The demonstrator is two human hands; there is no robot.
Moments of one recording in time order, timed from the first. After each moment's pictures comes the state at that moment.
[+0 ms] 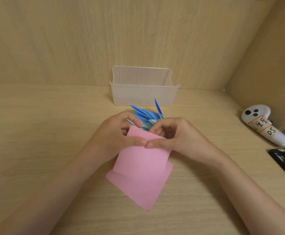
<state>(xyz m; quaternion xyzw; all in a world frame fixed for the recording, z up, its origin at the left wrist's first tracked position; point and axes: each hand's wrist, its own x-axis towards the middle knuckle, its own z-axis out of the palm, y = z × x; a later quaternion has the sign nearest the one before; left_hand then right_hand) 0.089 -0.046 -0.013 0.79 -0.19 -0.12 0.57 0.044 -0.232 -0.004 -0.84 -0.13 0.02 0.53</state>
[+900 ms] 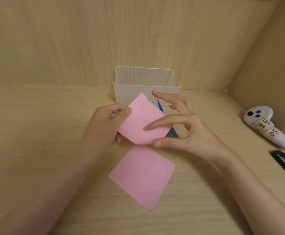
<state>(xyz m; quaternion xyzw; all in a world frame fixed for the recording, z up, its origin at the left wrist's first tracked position) 0.096 -0.041 -0.003 0.77 -0.13 0.00 0.62 0.039 -0.240 0.010 -0.89 -0.23 -0.11 0.37</state>
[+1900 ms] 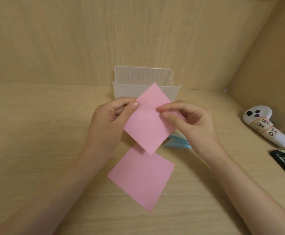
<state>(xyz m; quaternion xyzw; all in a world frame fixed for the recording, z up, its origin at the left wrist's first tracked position) 0.080 -0.054 0.005 0.70 -0.21 0.09 0.67 0.042 -0.233 0.004 -0.75 -0.14 -0.19 0.62</state>
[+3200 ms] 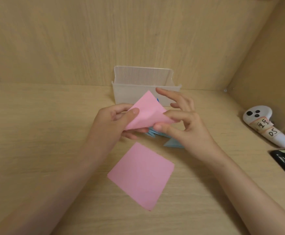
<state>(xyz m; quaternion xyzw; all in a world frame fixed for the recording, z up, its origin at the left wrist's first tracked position) 0.082 -0.051 0.005 0.71 -0.14 -0.05 0.68 0.043 -0.234 0.000 -0.86 -0.17 -0.17 0.45</state>
